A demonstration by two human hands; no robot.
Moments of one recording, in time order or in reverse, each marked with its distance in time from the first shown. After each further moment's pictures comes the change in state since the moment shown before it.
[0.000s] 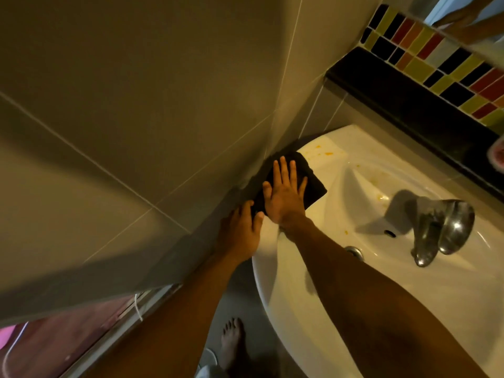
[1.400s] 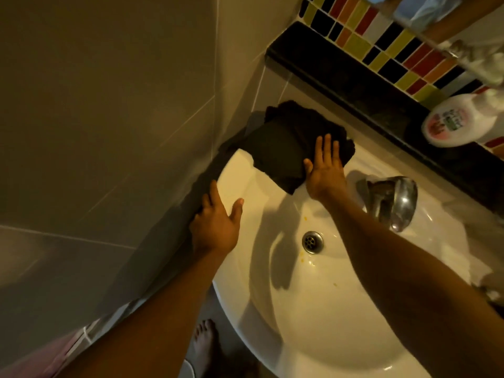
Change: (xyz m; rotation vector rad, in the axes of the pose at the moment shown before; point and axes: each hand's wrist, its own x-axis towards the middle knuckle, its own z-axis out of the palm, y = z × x) left_hand 0.031 0.037 0.040 0.143 0.053 -0.106; right_hand 0.014 0.168 -0.072 -0.183 0.078 0.292
